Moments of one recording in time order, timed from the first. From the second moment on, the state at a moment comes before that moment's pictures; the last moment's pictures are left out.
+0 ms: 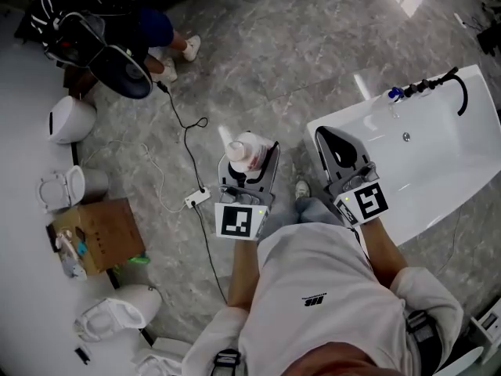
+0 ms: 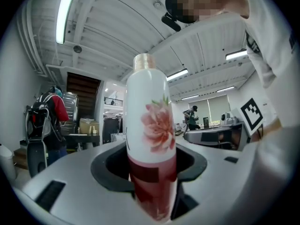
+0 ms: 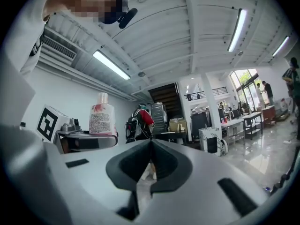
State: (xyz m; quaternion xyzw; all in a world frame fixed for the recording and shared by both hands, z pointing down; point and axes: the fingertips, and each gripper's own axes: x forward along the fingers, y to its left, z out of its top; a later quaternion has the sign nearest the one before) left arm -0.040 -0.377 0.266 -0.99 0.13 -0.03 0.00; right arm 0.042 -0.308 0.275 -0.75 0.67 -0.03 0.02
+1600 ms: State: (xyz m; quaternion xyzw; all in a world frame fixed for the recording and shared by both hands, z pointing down) left arm 0.361 -0.264 0.523 -0.95 -0.26 -0.14 -0.03; right arm 0.353 -0.178 0.515 -0.94 0.31 -0.17 0.00
